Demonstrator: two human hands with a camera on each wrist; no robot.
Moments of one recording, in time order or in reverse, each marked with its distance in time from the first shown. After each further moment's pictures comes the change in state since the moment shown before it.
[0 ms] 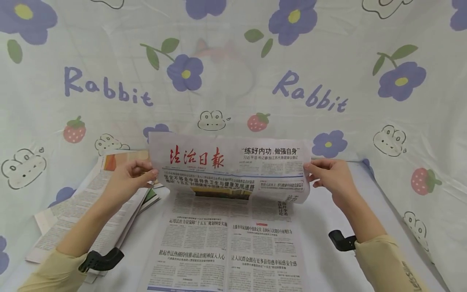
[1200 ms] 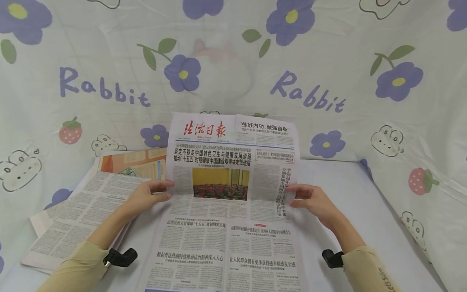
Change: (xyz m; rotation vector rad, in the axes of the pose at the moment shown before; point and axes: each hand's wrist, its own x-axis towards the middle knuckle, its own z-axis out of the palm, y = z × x) left_hand 0.014 -0.083 0.028 0.186 -0.181 -0.112; right_hand 0.007 0.086 0.032 0.072 -0.323 -0.054
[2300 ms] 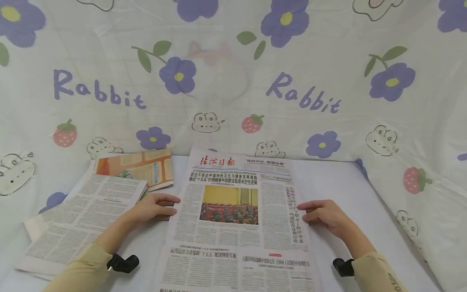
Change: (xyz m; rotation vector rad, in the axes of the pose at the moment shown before) left_hand 0.002 -0.021 0.026 -0.380 -0.233 -0.231; right_hand -0.017 0.041 -0.027 0.144 0.018 0.275
